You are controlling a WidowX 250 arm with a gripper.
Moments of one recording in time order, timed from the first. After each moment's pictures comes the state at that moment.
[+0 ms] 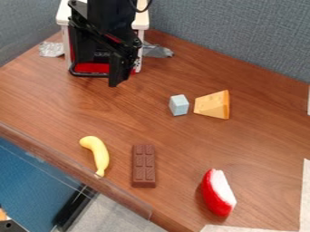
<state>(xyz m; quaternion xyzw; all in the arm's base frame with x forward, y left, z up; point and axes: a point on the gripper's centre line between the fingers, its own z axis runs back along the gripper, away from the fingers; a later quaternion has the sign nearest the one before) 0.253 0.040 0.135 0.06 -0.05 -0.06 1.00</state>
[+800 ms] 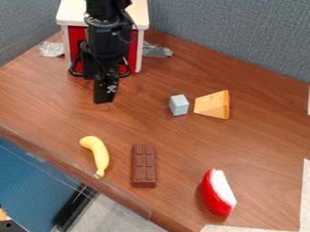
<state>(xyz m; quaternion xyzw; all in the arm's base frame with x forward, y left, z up) 0.281 0.072 0.072 0.05 -0.02 -0.31 0.95</state>
